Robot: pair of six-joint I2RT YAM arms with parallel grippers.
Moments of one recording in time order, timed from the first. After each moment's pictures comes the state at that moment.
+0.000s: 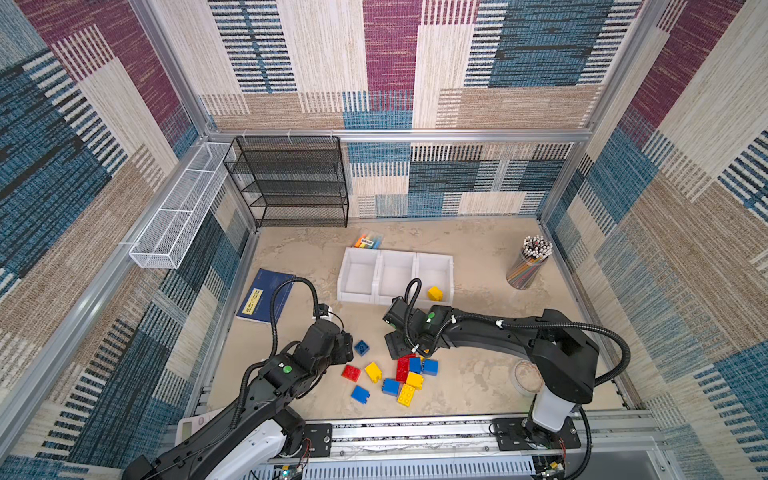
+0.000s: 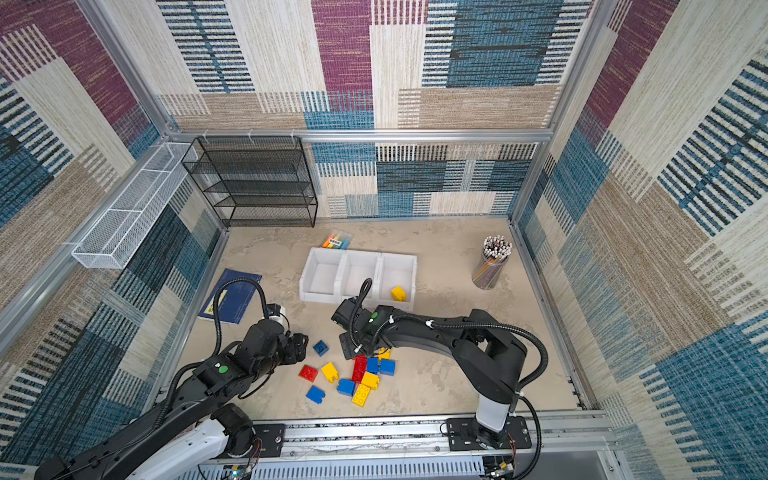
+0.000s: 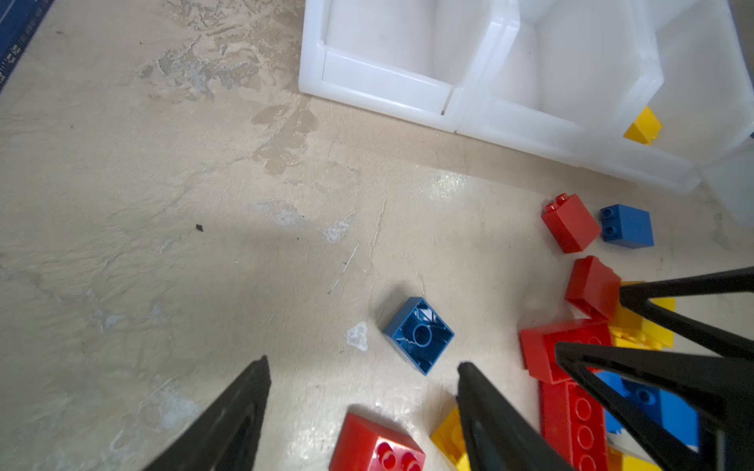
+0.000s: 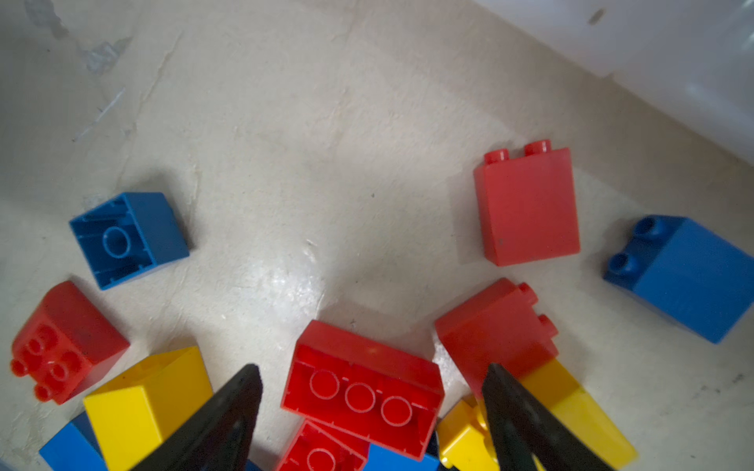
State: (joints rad) left arm -0.63 0.77 0.47 -0.53 -0.23 -0.61; right arm 1.02 1.76 1.16 -0.63 0.13 0.63
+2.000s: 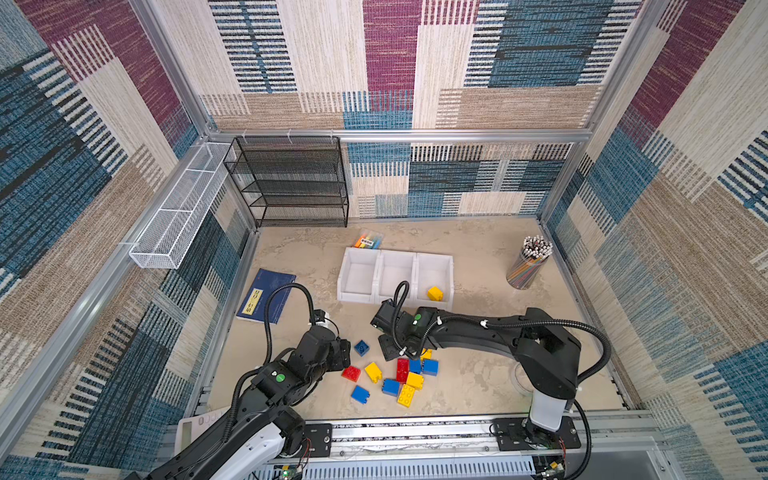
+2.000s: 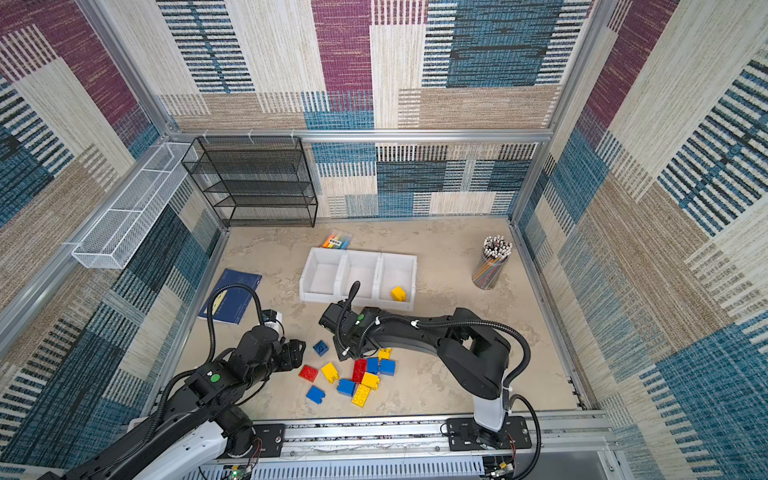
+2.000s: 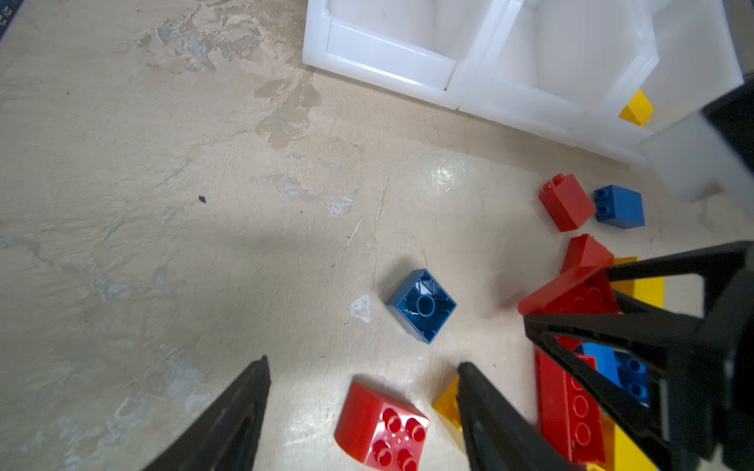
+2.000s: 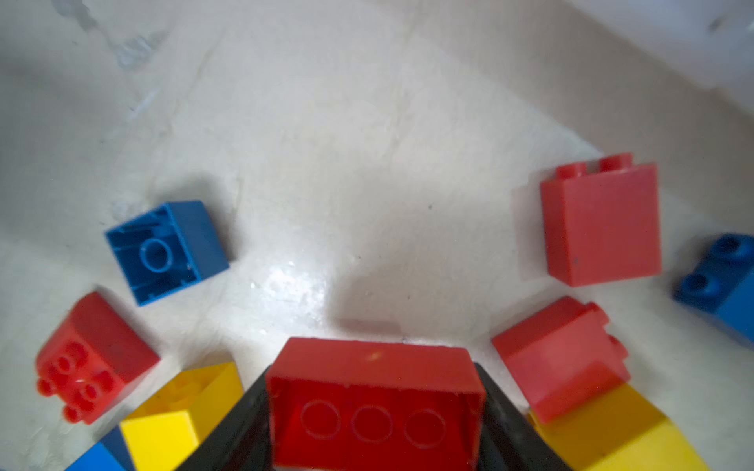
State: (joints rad) left arm -0.63 0.67 0.44 -0.60 -0.20 -0.62; right arm 1.06 1.85 1.31 -0.67 0.16 0.64
